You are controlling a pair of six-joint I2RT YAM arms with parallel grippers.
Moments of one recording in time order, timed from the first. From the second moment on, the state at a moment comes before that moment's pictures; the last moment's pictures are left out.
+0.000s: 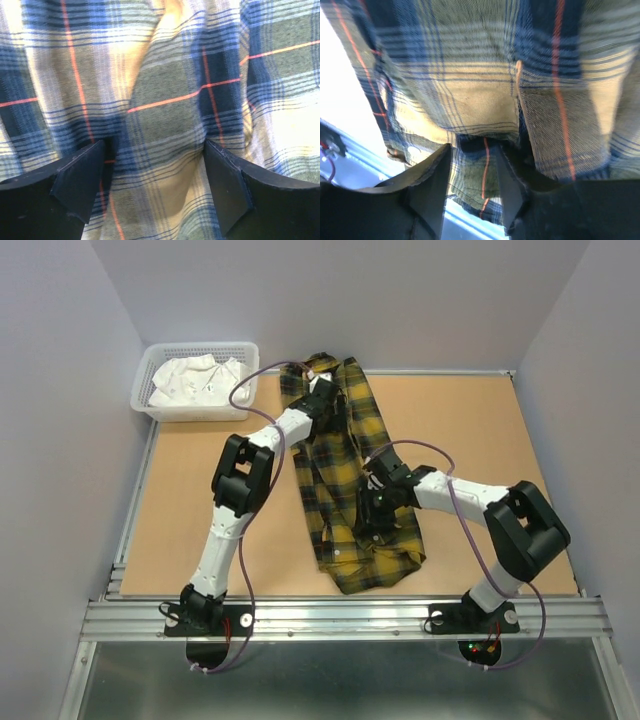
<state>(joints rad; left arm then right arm) -0.53 2.40 1.99 -0.40 -0.22 -0.48 0.63 1.64 0.93 -0.46 -0.30 0.57</state>
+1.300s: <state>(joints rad) -0.83 1.45 0.73 -0.33 0.06 -1.05 0.20 1.26 0.60 -0.57 -0.32 0.59</state>
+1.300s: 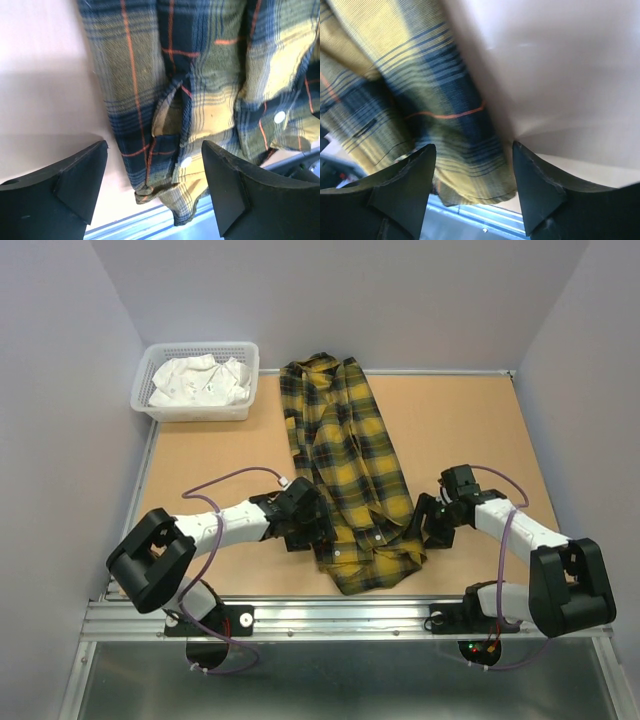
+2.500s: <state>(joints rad) -0.85 1.43 0.64 -0.34 0.22 -0.93 0.20 1.25 0.51 -0.48 -0.41 0.64</state>
